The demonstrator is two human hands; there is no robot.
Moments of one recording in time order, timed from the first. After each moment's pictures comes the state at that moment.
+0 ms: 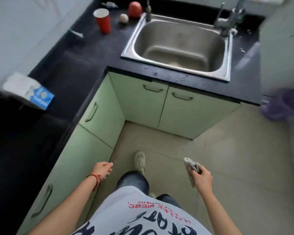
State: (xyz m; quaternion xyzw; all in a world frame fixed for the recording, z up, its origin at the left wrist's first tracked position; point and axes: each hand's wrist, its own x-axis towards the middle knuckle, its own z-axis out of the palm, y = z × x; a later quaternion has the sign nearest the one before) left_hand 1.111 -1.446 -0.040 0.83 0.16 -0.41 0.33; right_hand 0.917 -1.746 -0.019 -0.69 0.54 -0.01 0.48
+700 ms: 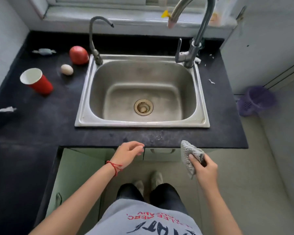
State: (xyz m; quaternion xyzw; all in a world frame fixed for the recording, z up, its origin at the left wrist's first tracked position) left_hand 1.350 -1.760 0.062 0.77 -0.22 -0.45 0.40; right_hand 1.133 -1.902 0.062 -0.60 0.50 -0.26 0.57
